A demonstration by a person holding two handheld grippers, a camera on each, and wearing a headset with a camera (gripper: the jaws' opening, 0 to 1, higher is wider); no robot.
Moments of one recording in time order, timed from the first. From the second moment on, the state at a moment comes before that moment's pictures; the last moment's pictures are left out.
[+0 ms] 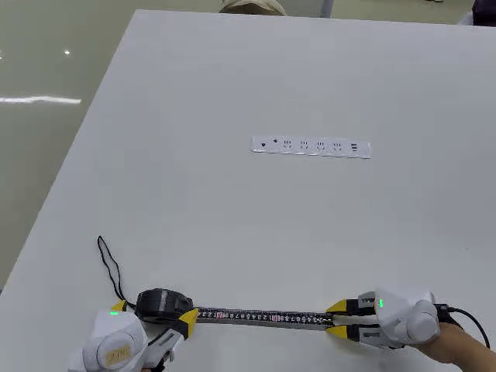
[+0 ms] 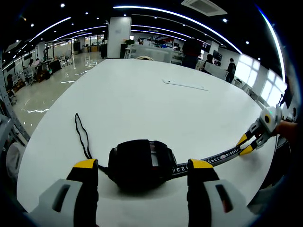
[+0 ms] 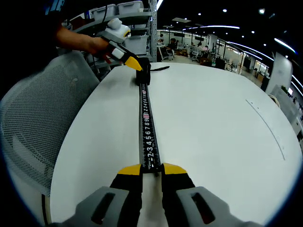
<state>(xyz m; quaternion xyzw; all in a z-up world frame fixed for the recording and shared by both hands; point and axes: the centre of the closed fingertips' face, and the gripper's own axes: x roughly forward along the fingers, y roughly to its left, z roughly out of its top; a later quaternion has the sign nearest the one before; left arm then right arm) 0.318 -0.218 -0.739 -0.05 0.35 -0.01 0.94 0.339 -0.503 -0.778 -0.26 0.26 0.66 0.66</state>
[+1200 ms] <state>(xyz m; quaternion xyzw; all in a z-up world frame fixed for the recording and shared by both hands) 0.329 -0.216 -0.756 -0.06 0.33 0.07 0.94 0.338 -0.504 -0.779 -0.26 0.26 0.65 0.67</state>
